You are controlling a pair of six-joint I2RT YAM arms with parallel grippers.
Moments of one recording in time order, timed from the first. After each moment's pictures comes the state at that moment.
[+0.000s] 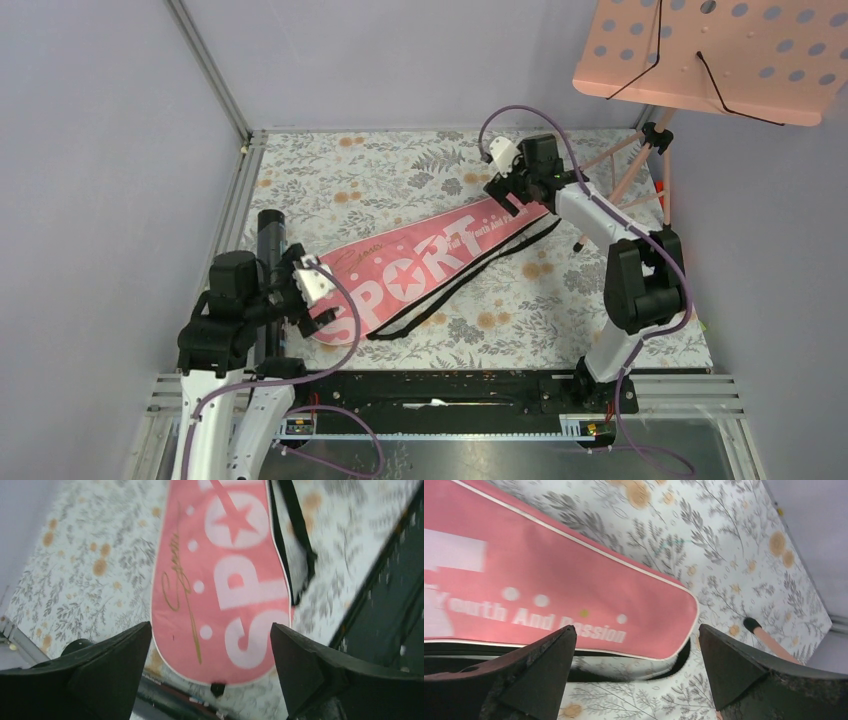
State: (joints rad) left arm -0.06 0.53 0.87 -1.14 0.63 1.00; right arm 0.26 1.75 1.30 -0.31 -0.07 -0.66
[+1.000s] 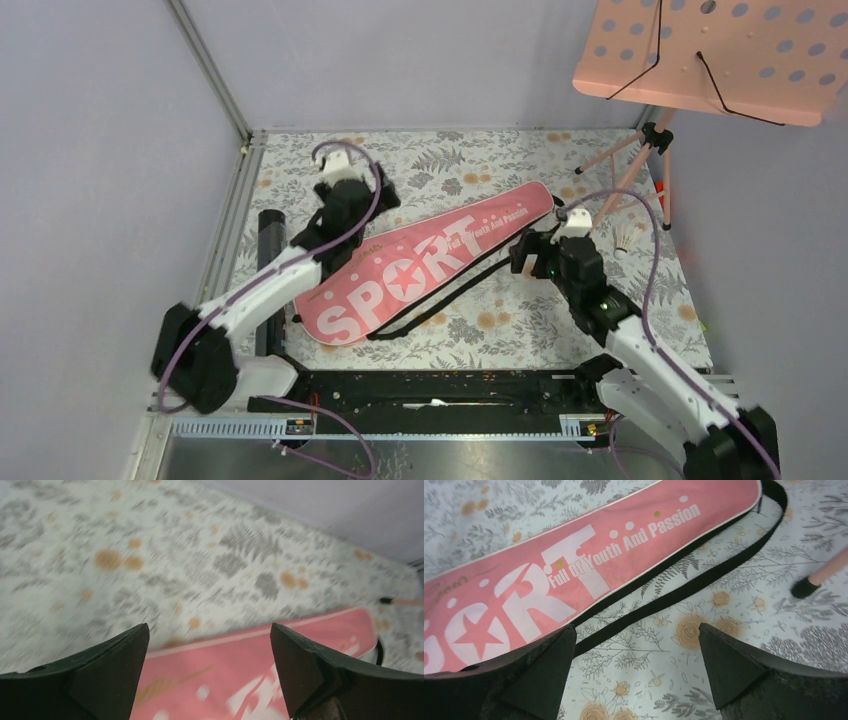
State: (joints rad) left arm -0.54 1.36 0.98 0.09 -0.46 -0.57; right arm 0.46 0.87 0.51 -0.09 0.18 0.35
